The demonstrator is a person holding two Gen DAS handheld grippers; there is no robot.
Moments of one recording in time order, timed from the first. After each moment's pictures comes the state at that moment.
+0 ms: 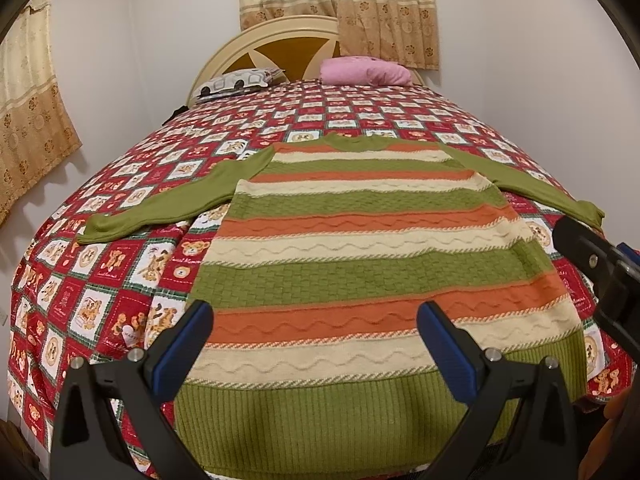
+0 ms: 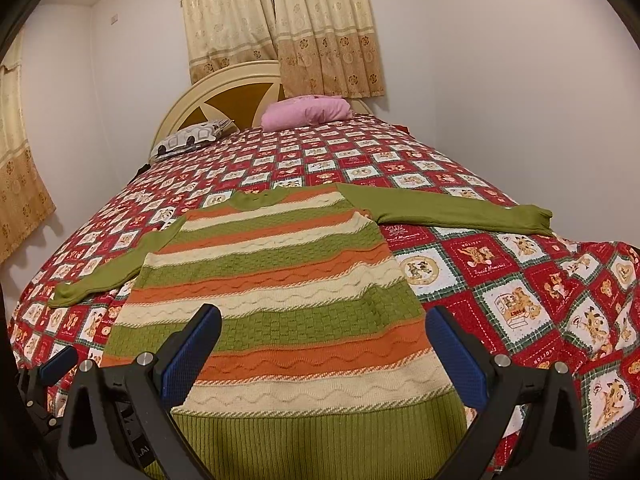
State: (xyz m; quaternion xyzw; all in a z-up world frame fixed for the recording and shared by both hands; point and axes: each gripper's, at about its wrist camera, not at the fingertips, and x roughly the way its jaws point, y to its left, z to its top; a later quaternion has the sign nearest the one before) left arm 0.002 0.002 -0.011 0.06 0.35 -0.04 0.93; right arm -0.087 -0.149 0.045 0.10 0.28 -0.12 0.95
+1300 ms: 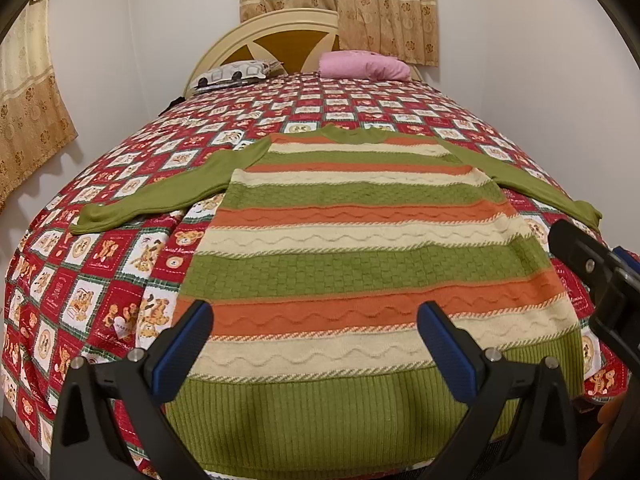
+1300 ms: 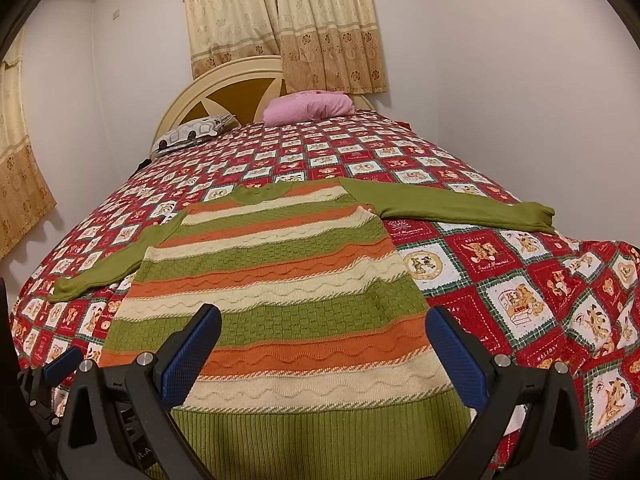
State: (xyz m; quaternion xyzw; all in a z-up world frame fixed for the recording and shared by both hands) left arm 0.003 0.001 -0.016 0.05 0.36 -0.05 0.93; right arm -0.086 -0.144 0.042 0.10 0.29 -0.11 0.95
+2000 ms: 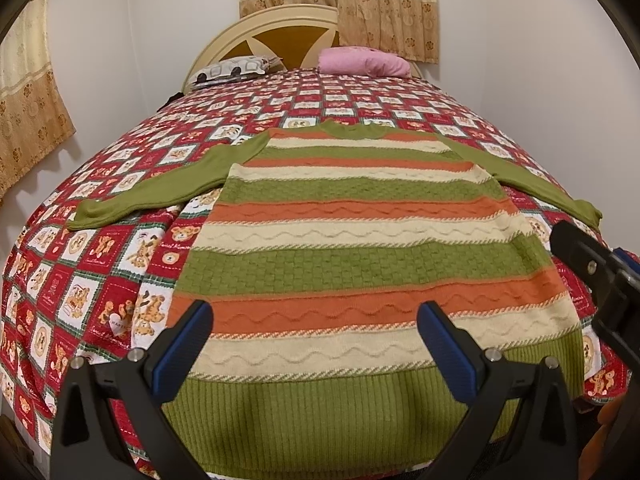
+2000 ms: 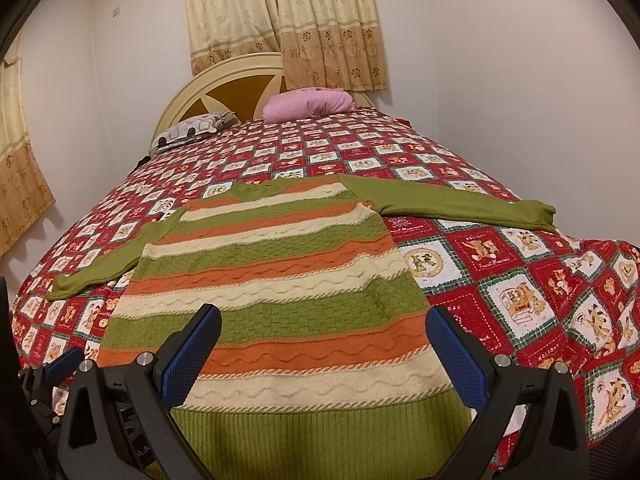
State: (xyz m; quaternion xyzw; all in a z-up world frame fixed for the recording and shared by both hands) left arm 0.005 -0.003 -0.021 0.04 0.37 -0.05 0.93; right arm -0.084 -0.143 0.038 0.09 0.29 -0.11 0.94
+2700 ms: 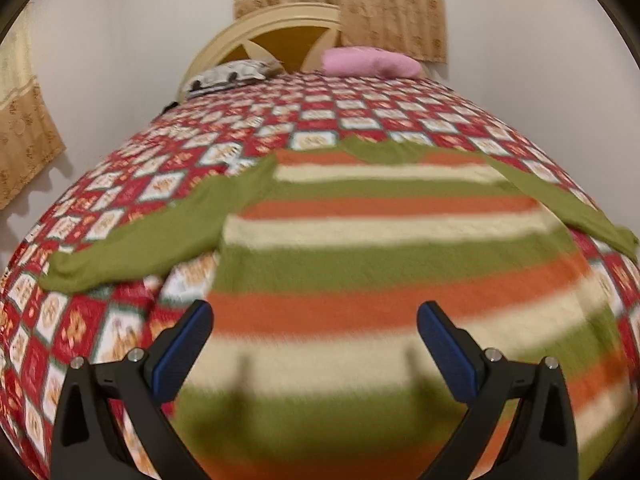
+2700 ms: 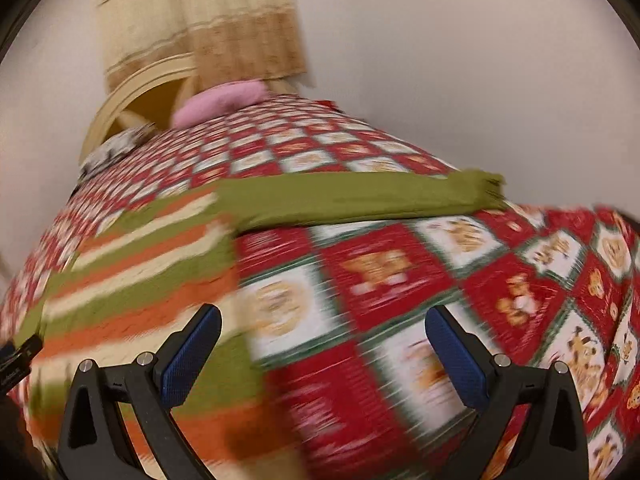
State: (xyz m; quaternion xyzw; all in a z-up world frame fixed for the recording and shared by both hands) left arm 0.145 0.016 -0.029 0.06 0.36 -0.04 0.93; right arm -0.034 -0.319 -0.003 0.17 0.31 -0.24 0.90
